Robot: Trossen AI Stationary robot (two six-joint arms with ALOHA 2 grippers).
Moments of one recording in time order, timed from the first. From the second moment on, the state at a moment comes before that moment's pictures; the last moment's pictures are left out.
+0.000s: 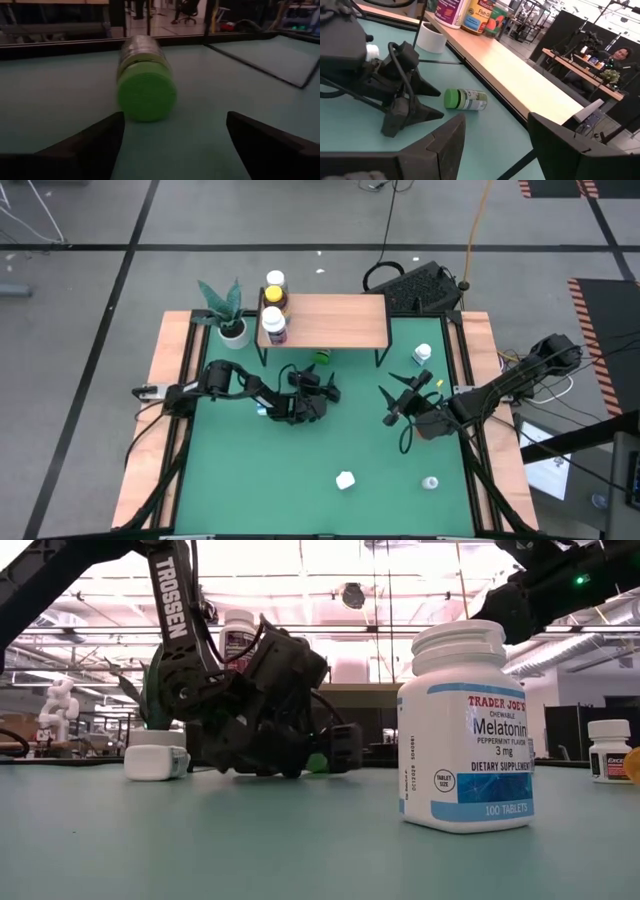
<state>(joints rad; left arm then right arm) -0.04 2.35 1.00 0.75 -1.11 -0.56 0.48 1.13 0.43 0.17 1.23 0.07</state>
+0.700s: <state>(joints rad) 0.00 2.35 1.00 0.76 -1.02 -0.50 0.48 1.13 0.43 0.18 1.23 0.09</state>
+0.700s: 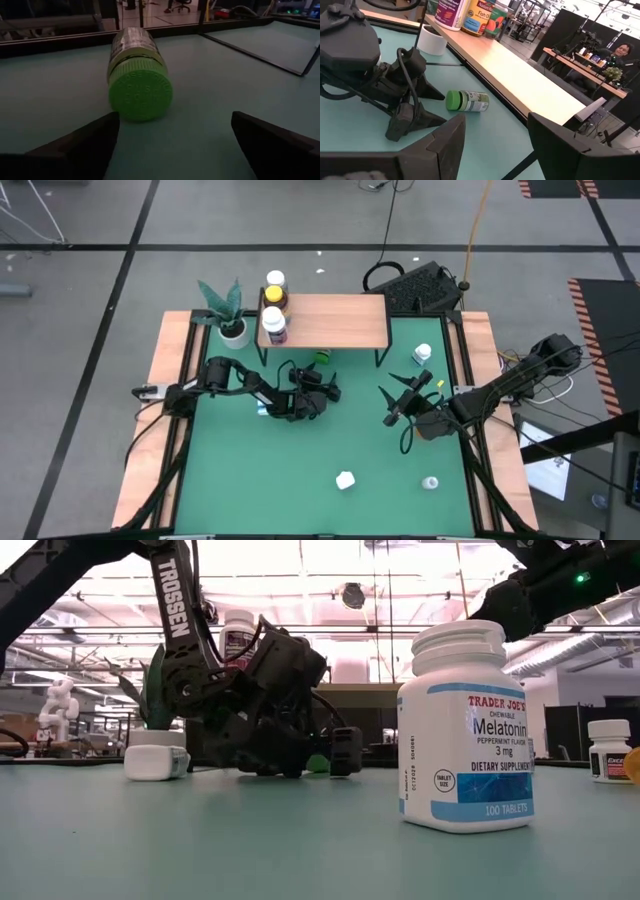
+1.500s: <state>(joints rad) 0.08 2.35 1.00 0.78 -1.04 -0.50 0.50 1.13 0.43 0.19 1.23 0.08</state>
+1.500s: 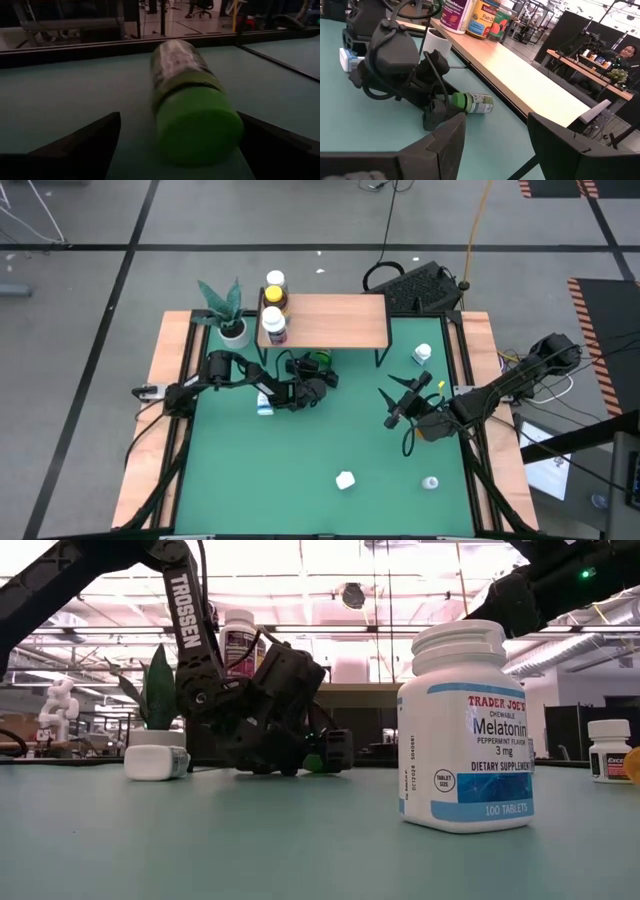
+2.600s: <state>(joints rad) 0.08 2.35 1.00 0.79 -0.97 -0.43 0.50 1.13 0.43 0.19 1.15 0.08</state>
